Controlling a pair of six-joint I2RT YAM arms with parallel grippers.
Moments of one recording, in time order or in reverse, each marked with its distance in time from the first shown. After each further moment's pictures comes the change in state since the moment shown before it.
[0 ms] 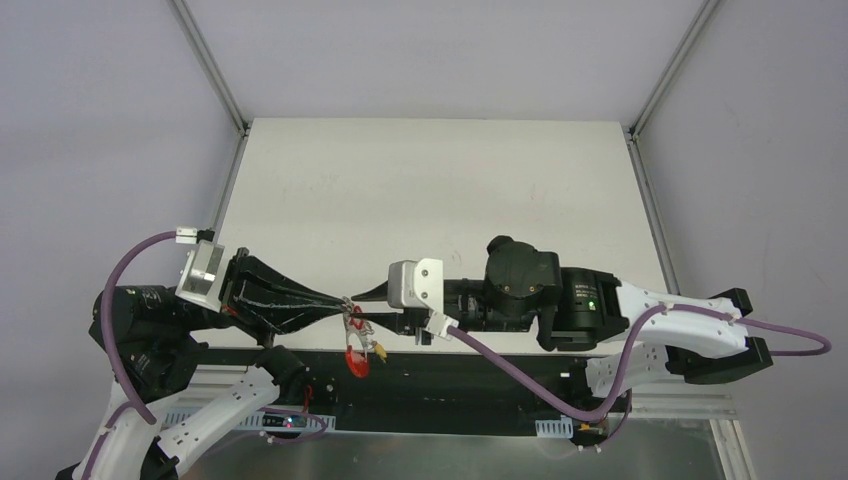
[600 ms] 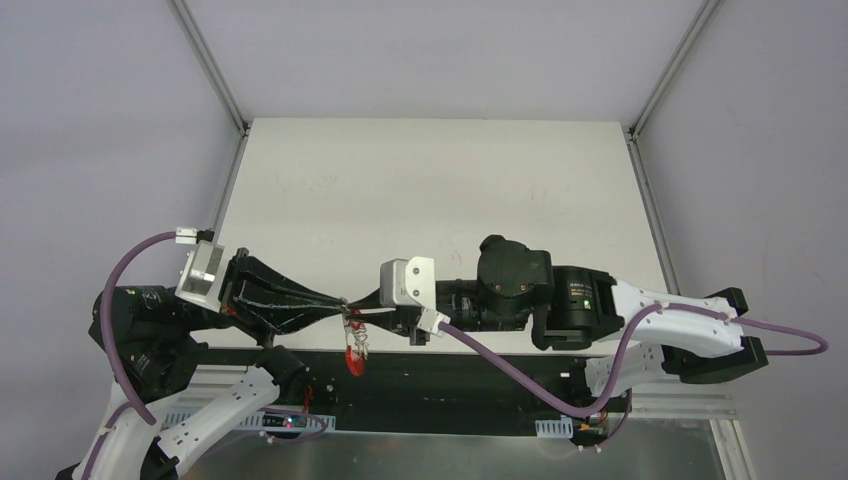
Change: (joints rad) left arm 0.000 -0.003 0.000 0.000 0.000 0.000; right arm -0.001 0.030 0.031 -0.039 -0.027 0.035
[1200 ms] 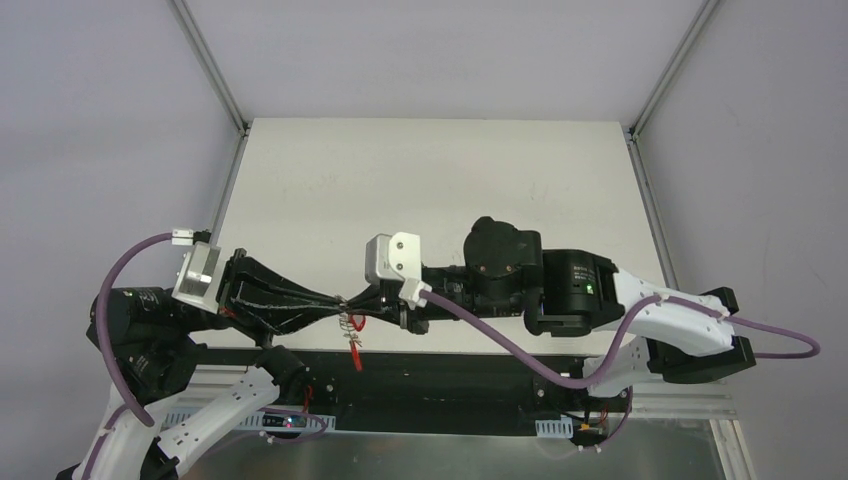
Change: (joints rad) left arm 0.000 -0.005 0.000 0.011 0.004 0.000; right arm -0.031 0.073 0.159 -0.155 -0.009 0.073
